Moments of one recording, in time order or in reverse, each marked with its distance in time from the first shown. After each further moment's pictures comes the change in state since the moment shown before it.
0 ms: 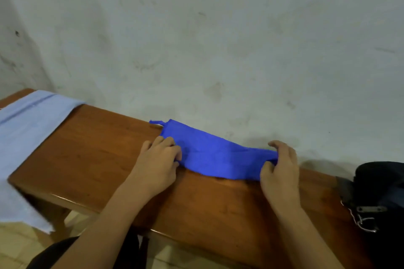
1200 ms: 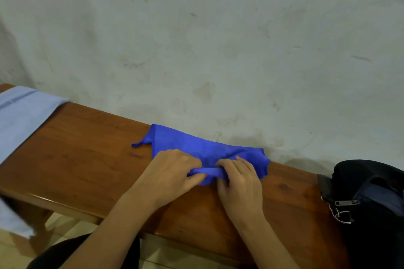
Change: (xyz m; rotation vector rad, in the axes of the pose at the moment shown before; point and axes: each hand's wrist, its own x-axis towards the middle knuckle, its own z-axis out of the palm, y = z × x) left_hand -0.007 0.045 -0.016 -0.126 0.108 0.361; right_hand -0.039 -0.016 0.030 -0.260 0.049 -0.642
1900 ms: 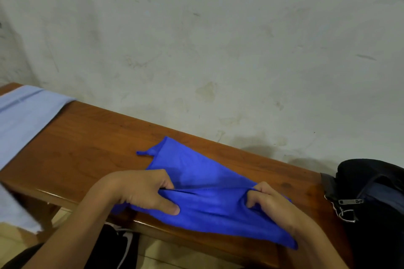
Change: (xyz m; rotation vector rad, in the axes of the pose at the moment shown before) left_hand -0.031 -0.037 -0.033 -0.528 -0.880 -0.333; right_hand 0.000 0.029 -0.068 0.610 -0.912 0.897
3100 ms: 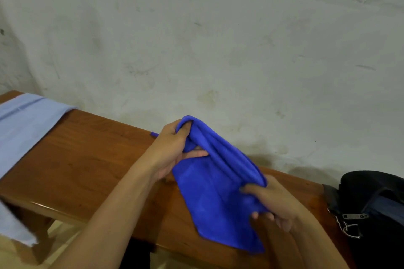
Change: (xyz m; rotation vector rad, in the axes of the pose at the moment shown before) left_hand 0.049 0.063 -0.032 -1.192 0.735 0.240; right_hand 0.021 -0.024 -0.004 0.239 0.096 -0.061
